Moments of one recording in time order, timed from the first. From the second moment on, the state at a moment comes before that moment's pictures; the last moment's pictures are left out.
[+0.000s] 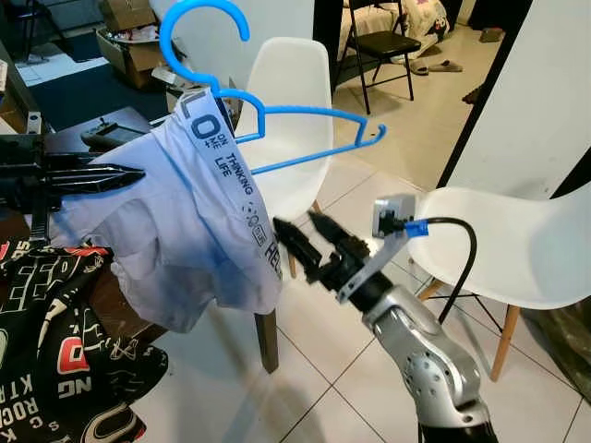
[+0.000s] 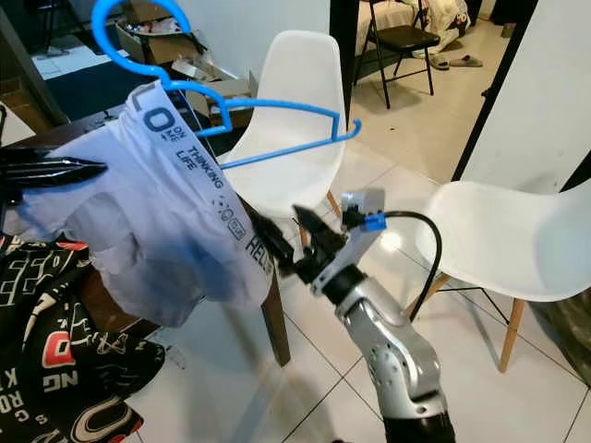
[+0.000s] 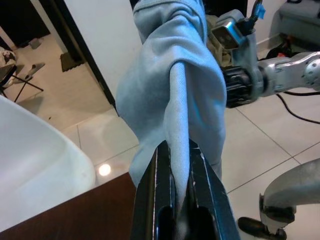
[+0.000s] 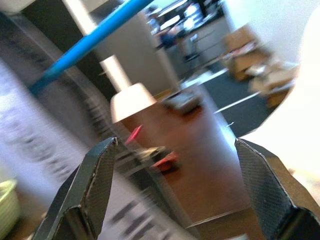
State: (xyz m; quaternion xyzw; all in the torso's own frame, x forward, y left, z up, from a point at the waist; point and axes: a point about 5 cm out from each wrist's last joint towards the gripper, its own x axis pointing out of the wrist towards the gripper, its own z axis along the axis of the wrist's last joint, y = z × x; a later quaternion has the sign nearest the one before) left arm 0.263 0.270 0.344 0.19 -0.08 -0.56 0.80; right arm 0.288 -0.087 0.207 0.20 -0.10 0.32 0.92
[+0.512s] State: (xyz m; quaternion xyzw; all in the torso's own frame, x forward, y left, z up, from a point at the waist) left arm 0.262 0.268 0.347 0.19 -0.09 -0.56 0.80; right arm 0.281 -0.073 0.212 0.07 -0.13 0.36 0.92
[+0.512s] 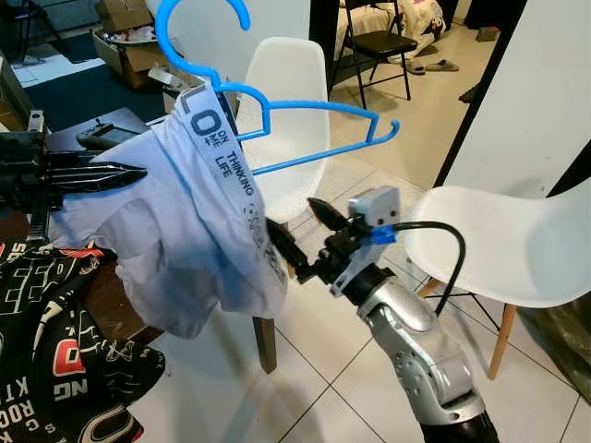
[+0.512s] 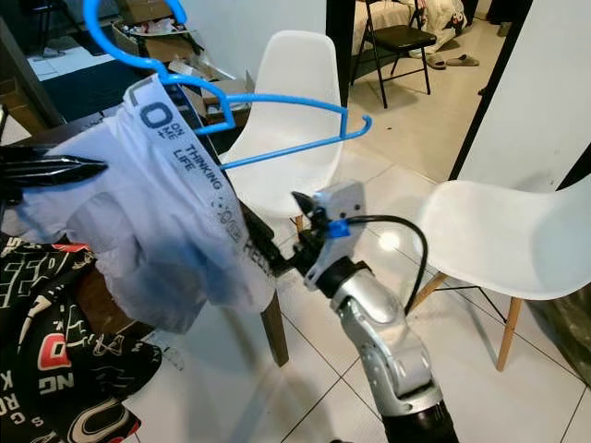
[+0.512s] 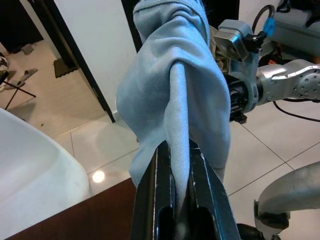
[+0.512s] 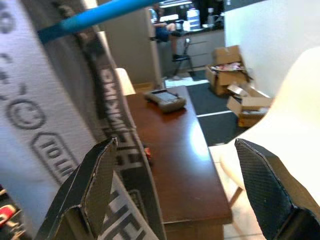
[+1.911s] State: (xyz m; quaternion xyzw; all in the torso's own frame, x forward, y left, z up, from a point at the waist) left arm 0.261 0.264 0.354 0.18 -0.10 -0.58 0.79; right arm 0.270 -0.077 0.210 0.02 -0.13 0.43 0.89
